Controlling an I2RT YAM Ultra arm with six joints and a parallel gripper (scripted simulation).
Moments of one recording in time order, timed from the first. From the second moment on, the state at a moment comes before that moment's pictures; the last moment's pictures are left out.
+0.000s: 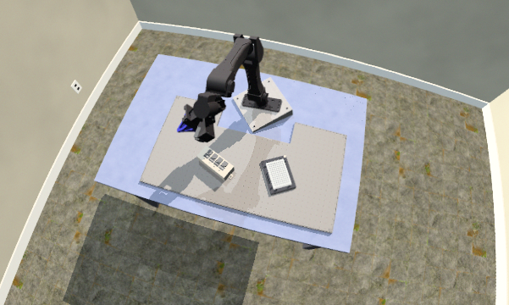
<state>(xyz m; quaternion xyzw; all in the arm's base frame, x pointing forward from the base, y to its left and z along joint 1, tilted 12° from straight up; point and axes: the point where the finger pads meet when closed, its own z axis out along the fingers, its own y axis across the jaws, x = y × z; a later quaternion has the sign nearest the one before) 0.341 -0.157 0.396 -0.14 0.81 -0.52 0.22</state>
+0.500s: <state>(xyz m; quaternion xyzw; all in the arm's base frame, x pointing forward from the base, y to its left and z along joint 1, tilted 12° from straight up) 0.359 -0.148 0.344 -0.11 0.87 -0.43 0.23</state>
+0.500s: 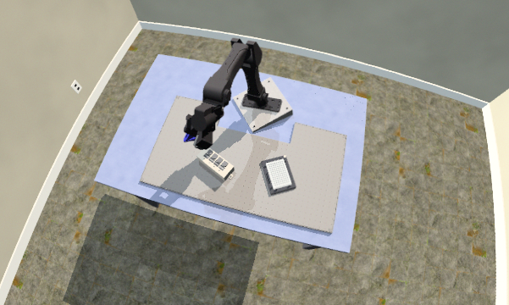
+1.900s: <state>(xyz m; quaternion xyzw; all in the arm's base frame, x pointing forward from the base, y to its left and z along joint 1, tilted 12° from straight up) 0.350 -0.104 0.205 0.11 0.98 -0.13 0.13</state>
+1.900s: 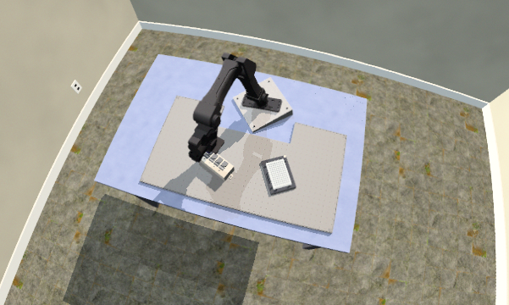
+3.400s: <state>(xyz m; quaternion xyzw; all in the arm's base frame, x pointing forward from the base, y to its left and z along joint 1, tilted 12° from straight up) 0.338 -0.088 0.184 0.19 0.98 -0.06 0.08</state>
